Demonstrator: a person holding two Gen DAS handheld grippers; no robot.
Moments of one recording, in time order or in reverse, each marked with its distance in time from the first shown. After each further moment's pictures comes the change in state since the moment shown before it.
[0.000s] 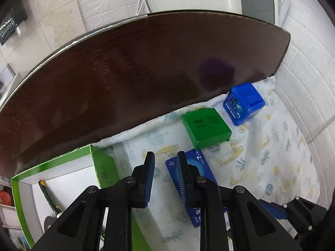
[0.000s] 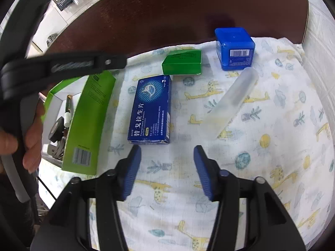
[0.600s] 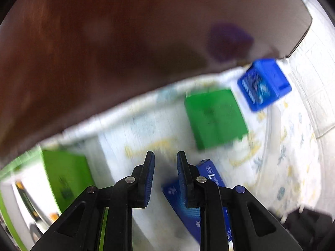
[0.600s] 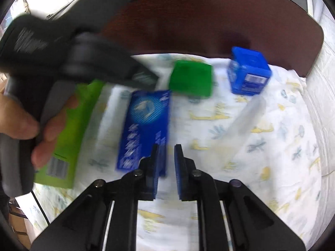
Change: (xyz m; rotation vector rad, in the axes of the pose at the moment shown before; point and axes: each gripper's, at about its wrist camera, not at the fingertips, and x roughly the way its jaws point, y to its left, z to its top) left arm 0.067 0.005 -0.004 -0.035 0.218 -0.085; right arm 0.029 0.012 0.016 -0.147 -0.035 -0.143
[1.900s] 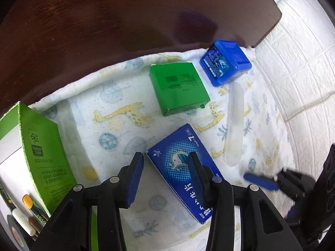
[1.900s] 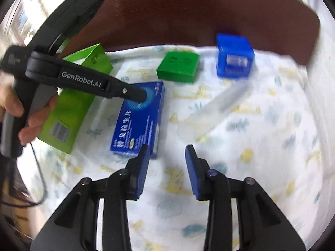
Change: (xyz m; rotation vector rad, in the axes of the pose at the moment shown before) left arm -0.019 -0.005 -0.027 0.038 0.005 -0.223; right arm -0.002 -0.052 -0.022 0.011 0.009 0.172
